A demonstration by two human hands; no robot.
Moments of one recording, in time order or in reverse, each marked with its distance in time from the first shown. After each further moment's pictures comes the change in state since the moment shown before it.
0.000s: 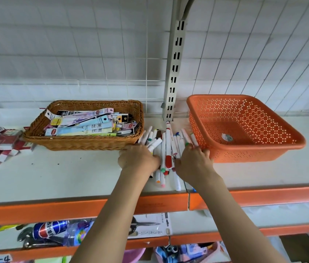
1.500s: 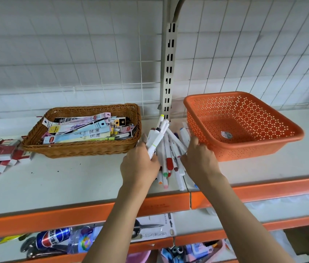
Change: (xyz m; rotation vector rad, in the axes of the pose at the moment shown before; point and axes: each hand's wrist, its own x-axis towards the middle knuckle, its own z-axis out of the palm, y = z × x) left_hand -0.027 -0.009 0.003 -0.403 0.303 0.224; right_hand 0.008 0.014 0.003 -0.001 0.226 -0.067
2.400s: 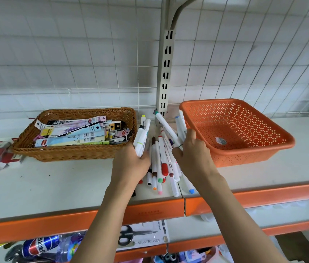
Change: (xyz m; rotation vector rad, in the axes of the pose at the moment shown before) left_hand 0.016 -0.006 -0.008 -0.271 -0.036 -0.071; right_hand -0.002 -0.009 -0.030 0.275 0.064 -0.084
